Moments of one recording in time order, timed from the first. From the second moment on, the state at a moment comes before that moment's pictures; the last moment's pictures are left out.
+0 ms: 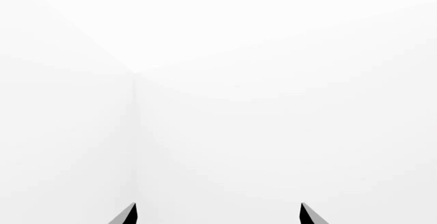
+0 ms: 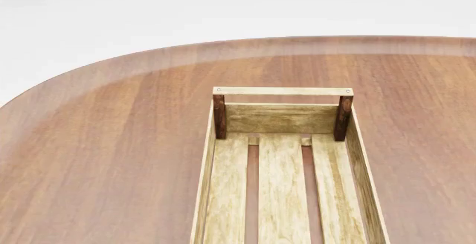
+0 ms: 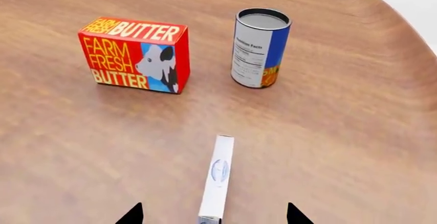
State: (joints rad) left arm 0.32 -0.41 0.28 0.78 0.25 0.17 -0.65; right arm -0.22 0.12 0.71 -0.08 0.34 0.34 0.41
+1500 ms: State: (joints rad) left arm 0.31 -0.42 0.29 0.78 0.25 0.16 -0.66; right arm -0.13 0.23 0.70 0.05 0.38 0.40 0.44
